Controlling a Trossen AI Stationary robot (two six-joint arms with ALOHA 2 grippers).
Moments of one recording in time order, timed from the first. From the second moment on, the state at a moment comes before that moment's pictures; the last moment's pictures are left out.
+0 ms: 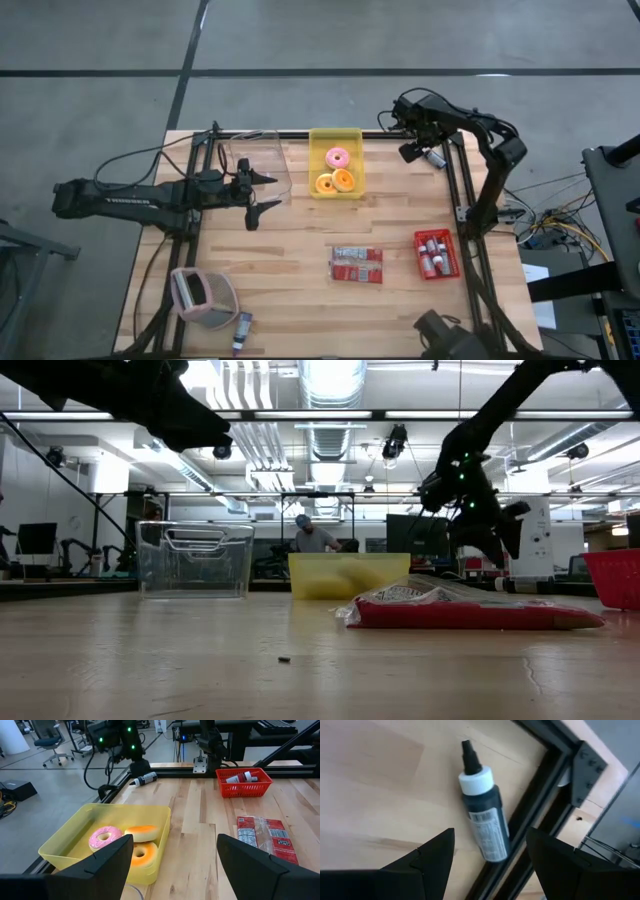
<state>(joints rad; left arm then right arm) 0.08 0.82 0.49 0.05 -0.16 0.07 -0.96 1.83 1.29 -1.18 0.38 0.22</state>
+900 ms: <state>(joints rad) 0.08 0.82 0.49 0.05 -0.16 0.07 -1.00 2.00 1.29 -1.16 0.39 0.23</state>
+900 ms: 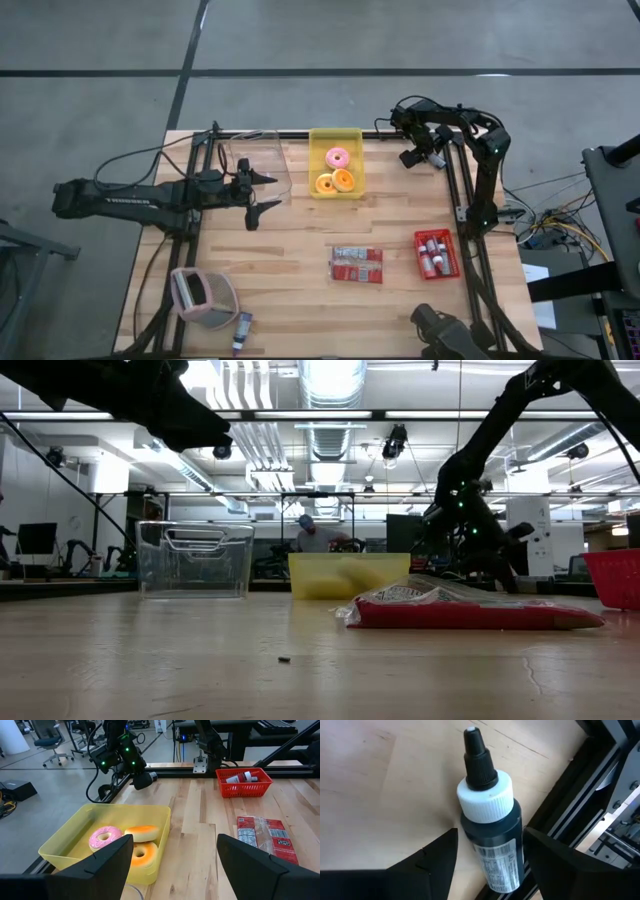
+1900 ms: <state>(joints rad) 0.08 0.82 0.49 0.05 -0.16 0.07 -1.00 2.00 1.28 -1.16 0.39 0.28</state>
